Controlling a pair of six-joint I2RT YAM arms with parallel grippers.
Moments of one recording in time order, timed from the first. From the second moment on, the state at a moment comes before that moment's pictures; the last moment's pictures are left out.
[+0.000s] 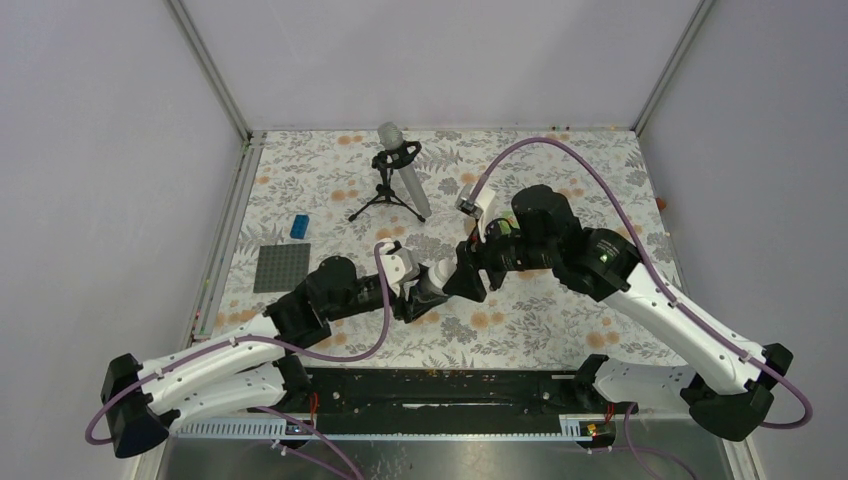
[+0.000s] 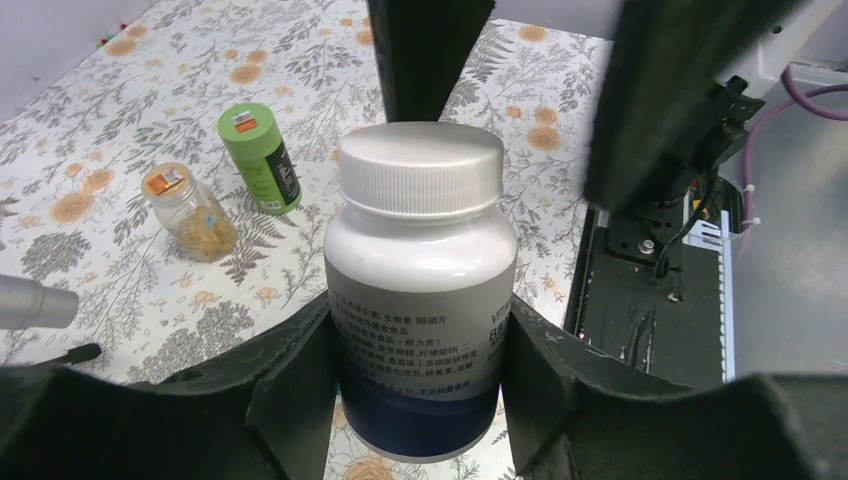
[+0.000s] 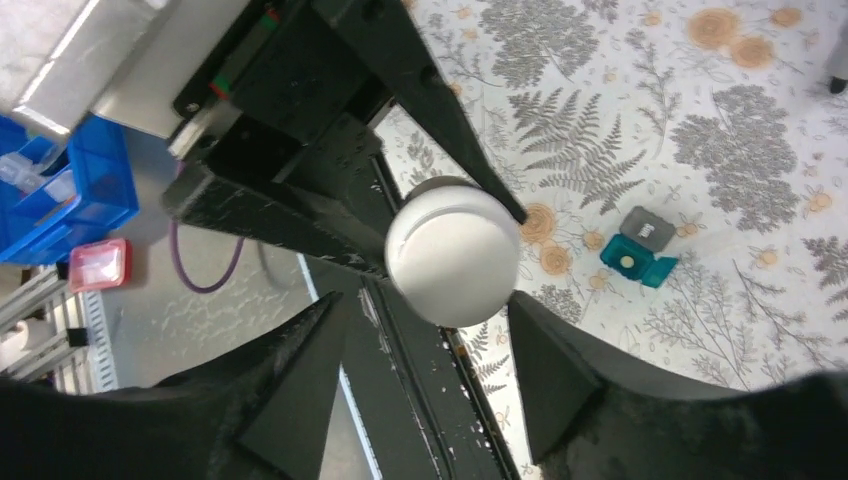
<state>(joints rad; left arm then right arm) -1.00 0.84 0.61 0.10 0.25 0.03 0.86 1.11 1.28 -0.73 -0.43 0.17</state>
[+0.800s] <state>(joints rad) -0.98 0.90 0.59 0.18 0.28 0.08 0.87 1.25 1.41 -0.83 -0.14 0.38</state>
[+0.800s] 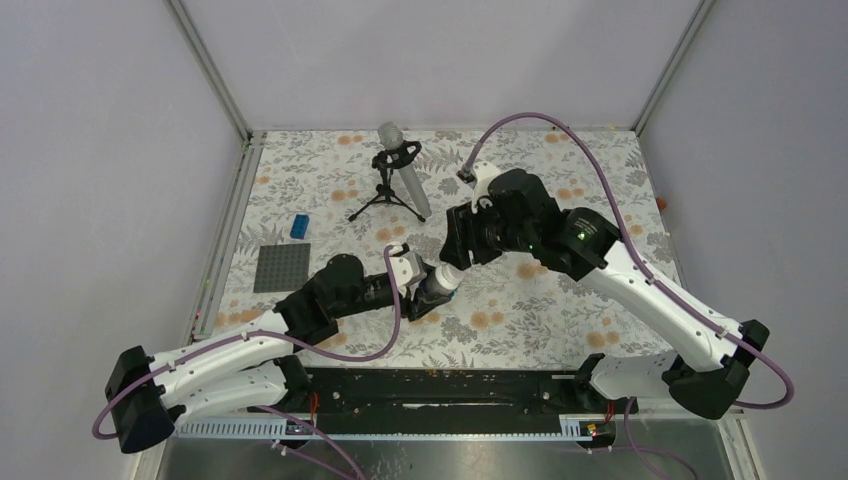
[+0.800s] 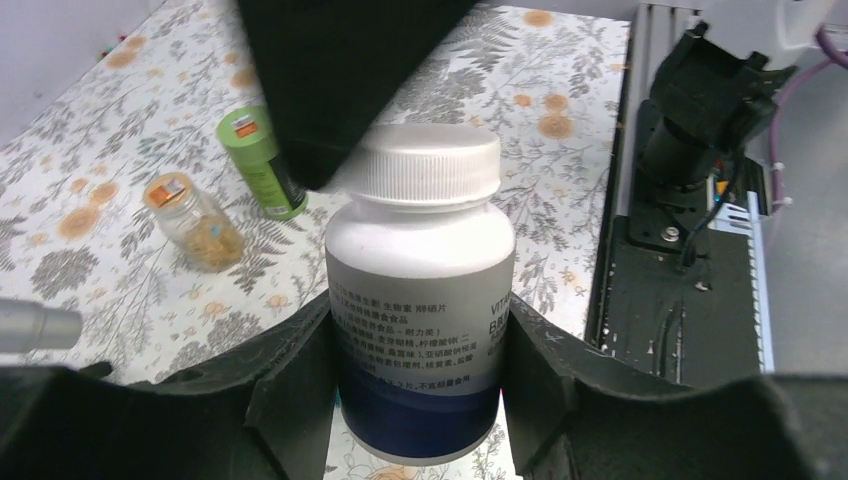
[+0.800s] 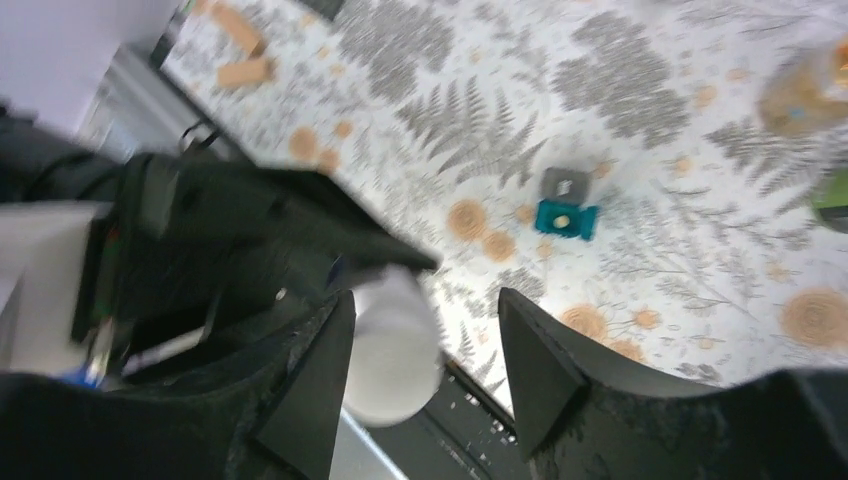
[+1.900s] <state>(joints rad) -0.98 0.99 0.58 0.32 0.51 0.14 0.81 1.17 1.41 -1.02 -0.46 -0.08</state>
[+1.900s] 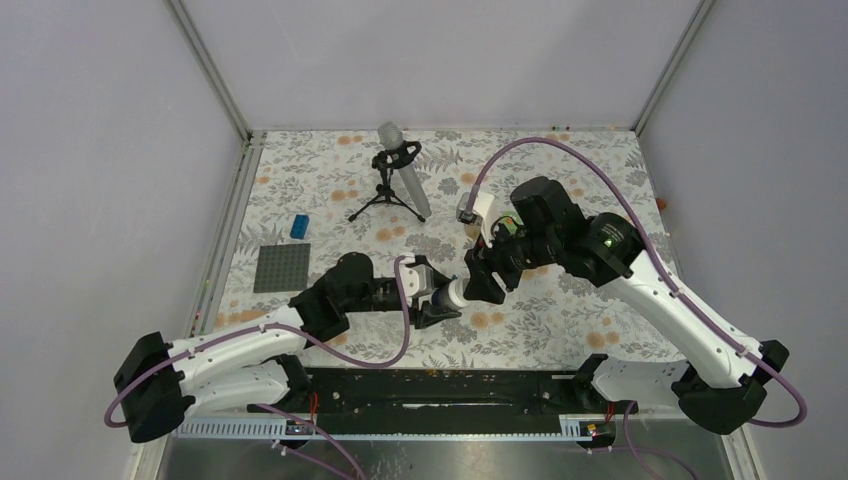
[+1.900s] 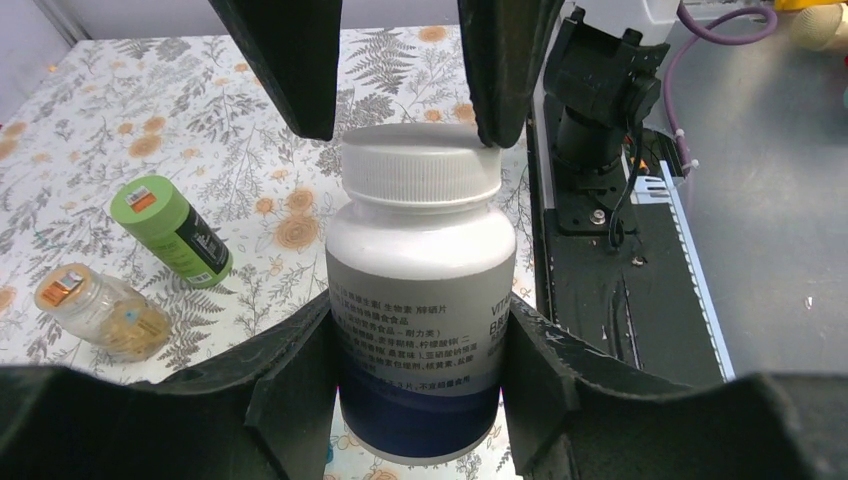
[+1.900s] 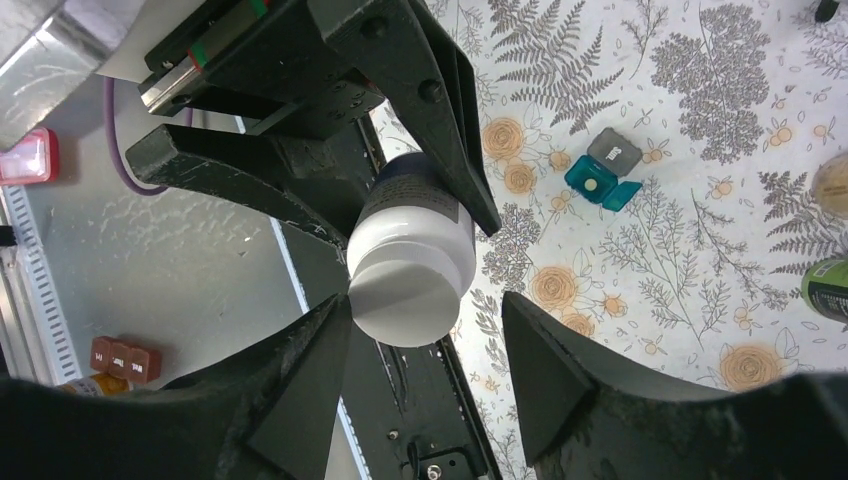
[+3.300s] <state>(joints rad) -0.93 1.07 0.58 0.34 0.19 0.21 0.86 1.28 1.34 -0.76 0.12 0.66</state>
